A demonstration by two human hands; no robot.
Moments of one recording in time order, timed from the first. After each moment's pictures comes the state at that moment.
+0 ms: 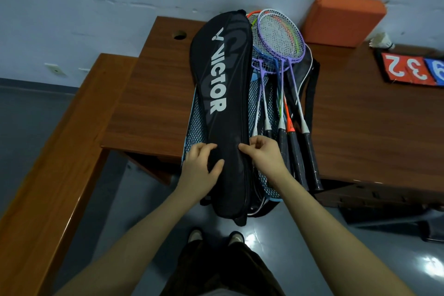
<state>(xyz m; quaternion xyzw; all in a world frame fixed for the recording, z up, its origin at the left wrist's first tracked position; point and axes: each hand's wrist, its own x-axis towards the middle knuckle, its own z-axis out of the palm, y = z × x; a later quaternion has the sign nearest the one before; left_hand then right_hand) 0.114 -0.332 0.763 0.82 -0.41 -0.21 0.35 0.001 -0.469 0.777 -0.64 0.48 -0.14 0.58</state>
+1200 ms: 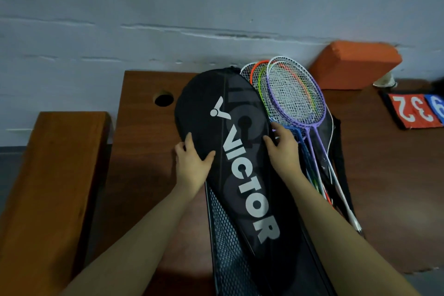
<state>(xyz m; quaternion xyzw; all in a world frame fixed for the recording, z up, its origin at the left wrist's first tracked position) 0.382 -0.569 0.719 0.83 -0.31 -0.31 0.33 0.211 -0.680 0.766 -0.72 0.59 -0.21 0.31</state>
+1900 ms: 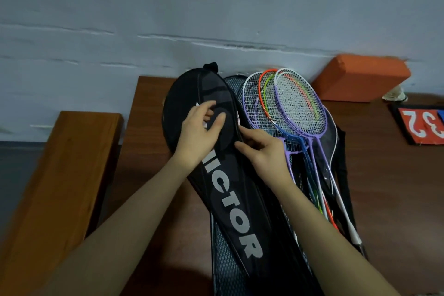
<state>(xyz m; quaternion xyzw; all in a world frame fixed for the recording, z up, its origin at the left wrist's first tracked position) 0.398 -0.596 0.810 0.74 -0.43 -0.22 0.47 0.243 -0.643 0.819 -0.72 0.40 -0.29 0.49</state>
